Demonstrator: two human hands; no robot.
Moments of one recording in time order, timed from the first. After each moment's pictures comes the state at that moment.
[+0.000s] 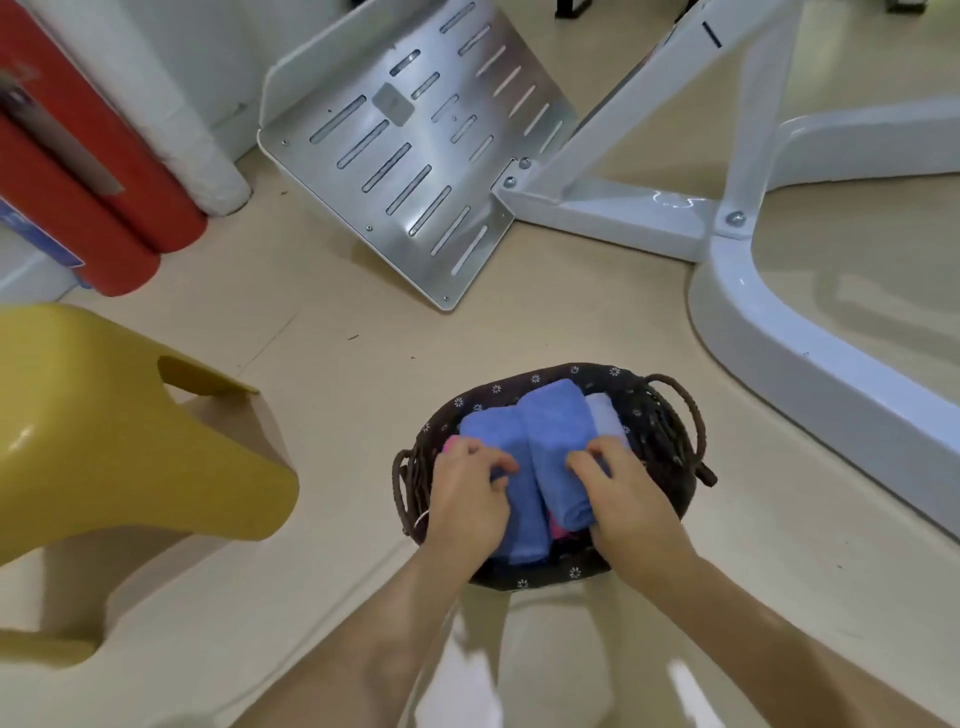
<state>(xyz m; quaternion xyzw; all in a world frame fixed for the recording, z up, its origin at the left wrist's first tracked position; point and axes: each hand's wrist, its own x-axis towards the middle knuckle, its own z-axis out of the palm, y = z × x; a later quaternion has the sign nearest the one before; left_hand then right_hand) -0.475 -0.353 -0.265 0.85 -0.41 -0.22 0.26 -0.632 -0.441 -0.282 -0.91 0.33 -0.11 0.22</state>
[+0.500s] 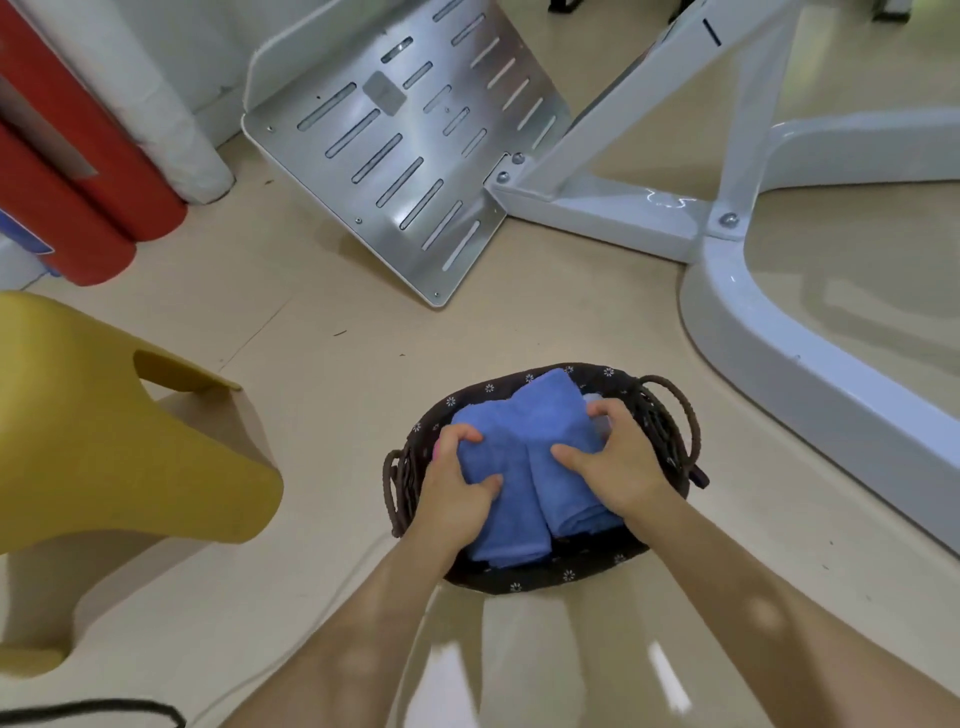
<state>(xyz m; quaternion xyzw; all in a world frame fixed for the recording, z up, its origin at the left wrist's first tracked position) -0.464 -0.354 -0.274 0.81 -0.26 -0.36 0.39 -0.601 -0.471 -0.265 -0.65 0.51 -0.14 0.54</state>
